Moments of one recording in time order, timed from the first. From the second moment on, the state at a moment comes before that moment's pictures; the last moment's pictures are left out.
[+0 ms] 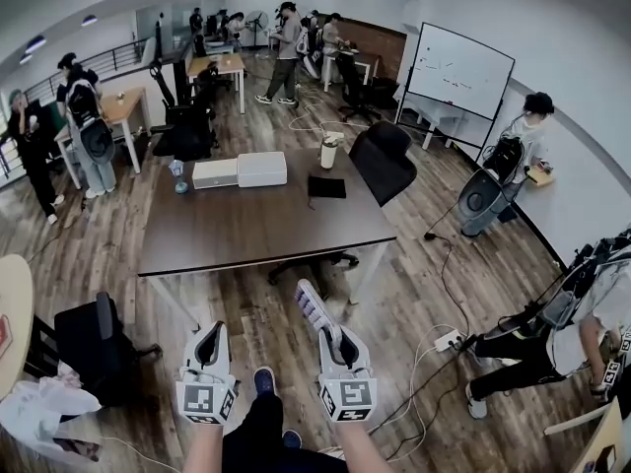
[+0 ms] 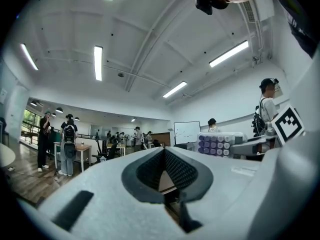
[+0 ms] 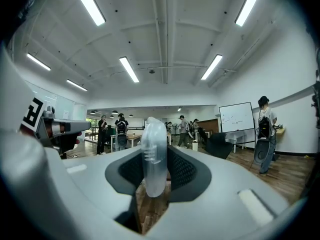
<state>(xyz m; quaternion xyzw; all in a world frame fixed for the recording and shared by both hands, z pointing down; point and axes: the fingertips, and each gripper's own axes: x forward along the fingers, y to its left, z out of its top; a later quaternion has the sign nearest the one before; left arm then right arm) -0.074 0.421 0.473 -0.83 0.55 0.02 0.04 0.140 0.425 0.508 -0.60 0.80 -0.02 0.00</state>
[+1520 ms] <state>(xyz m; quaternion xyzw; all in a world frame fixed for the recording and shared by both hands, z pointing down) -0.161 0.080 0.493 -0.82 0.58 0.04 0.02 0.095 0.088 0.516 -0.60 0.80 -0.02 -0.03</state>
